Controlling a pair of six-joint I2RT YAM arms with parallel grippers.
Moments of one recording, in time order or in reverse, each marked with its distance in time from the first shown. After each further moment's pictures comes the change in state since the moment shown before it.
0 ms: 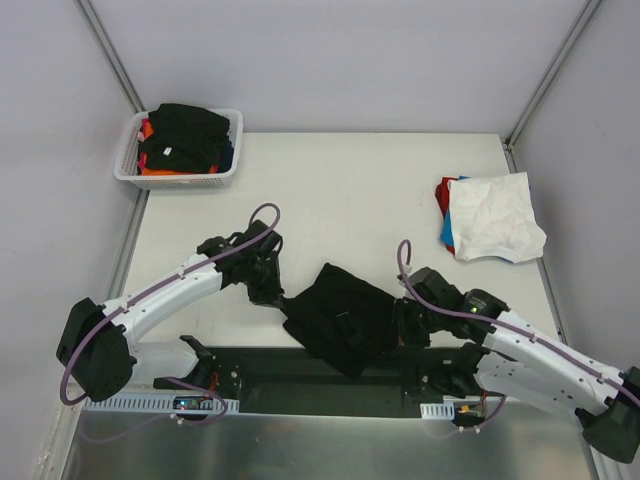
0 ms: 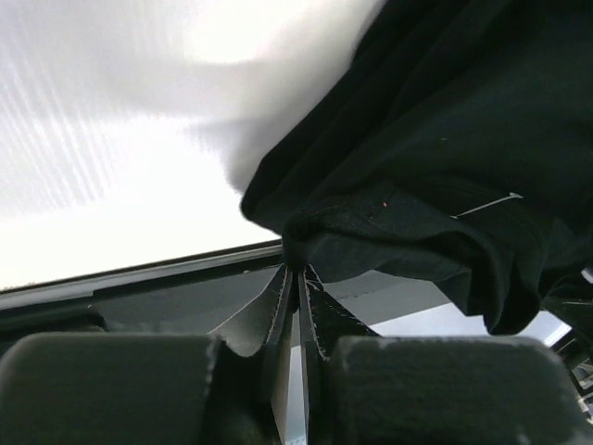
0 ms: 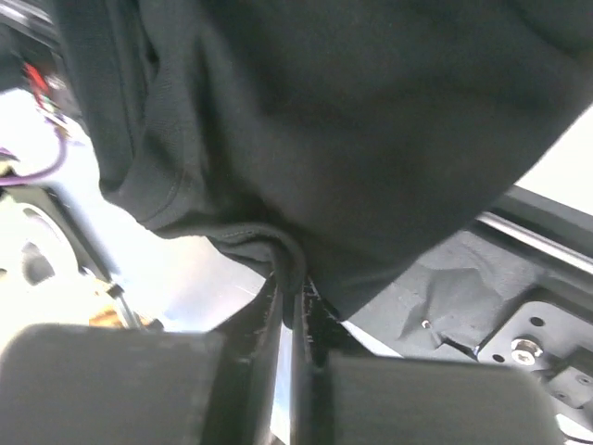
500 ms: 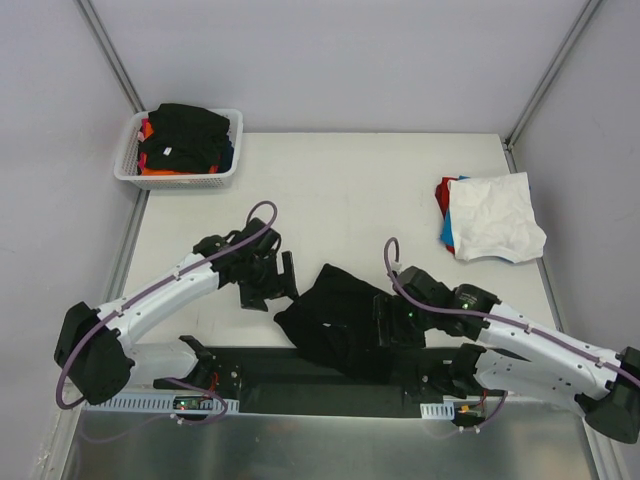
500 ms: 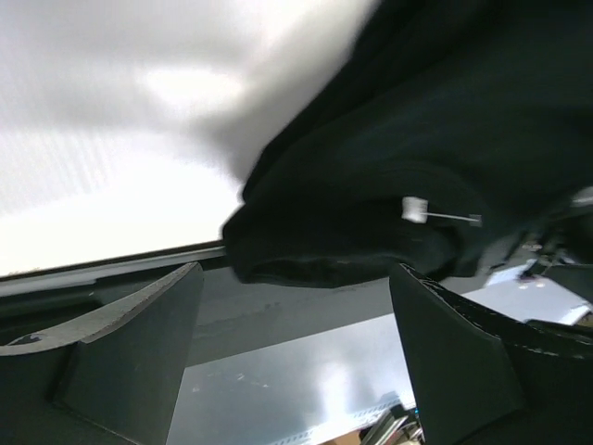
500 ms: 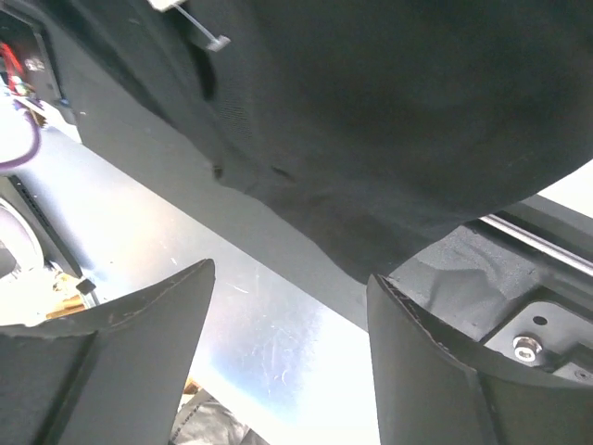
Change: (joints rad) left arm 0.000 -0.025 -0.022 -0.035 -0.007 -0.016; right arm 0.146 0.105 0.069 0.010 0.108 0.045
